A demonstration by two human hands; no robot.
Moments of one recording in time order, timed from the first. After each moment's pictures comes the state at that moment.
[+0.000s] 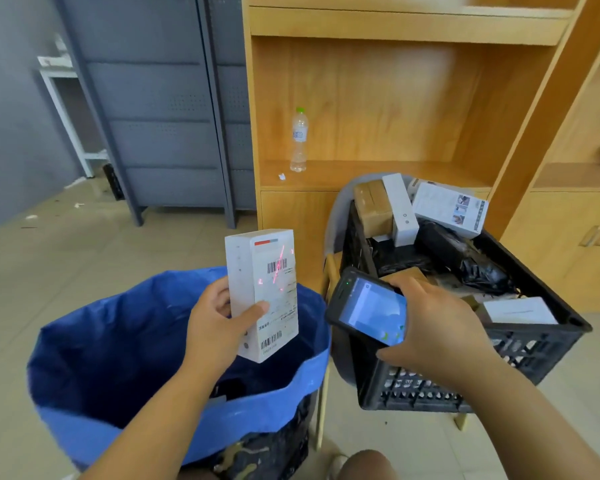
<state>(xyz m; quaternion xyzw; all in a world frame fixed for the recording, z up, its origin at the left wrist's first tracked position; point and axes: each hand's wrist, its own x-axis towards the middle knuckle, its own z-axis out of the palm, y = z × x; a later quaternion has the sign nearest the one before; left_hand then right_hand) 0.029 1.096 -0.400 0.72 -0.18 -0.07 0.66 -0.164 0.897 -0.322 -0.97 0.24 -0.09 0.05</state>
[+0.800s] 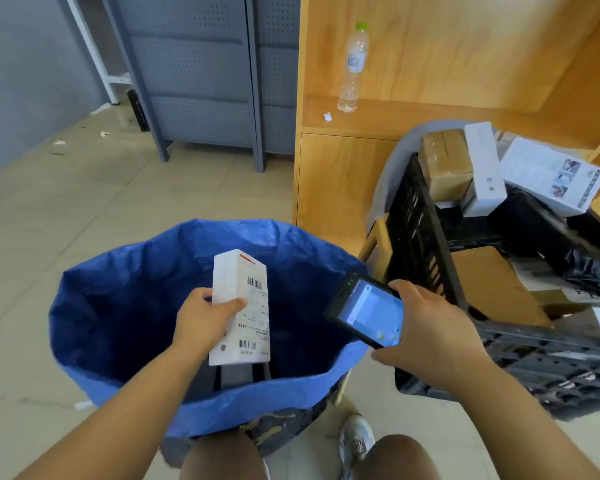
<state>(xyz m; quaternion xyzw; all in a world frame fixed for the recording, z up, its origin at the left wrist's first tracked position) 0.122 1.142 -0.497 0.83 0.04 -0.15 0.53 -0.072 0.909 -0.400 -0.97 0.21 0.00 0.09</state>
